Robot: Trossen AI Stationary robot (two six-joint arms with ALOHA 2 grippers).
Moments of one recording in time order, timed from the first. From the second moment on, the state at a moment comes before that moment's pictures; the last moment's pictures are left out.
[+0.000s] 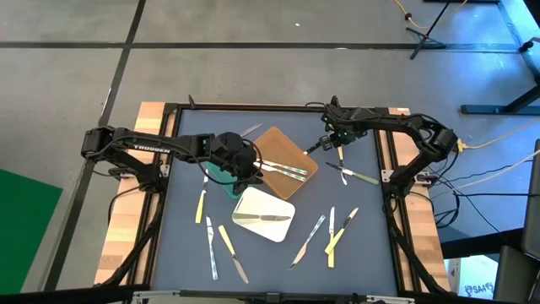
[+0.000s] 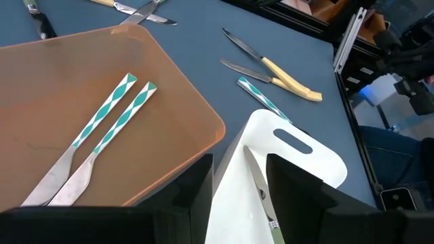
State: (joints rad) left arm 0.11 1.39 0.91 -0.14 0.27 -0.28; right arm -0.67 1.60 0.91 -0.74 0.16 0.52
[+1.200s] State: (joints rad) left arm 0.11 1.39 0.91 -0.14 0.27 -0.28; right arm -0.67 1.60 0.91 -0.76 0.14 0.53
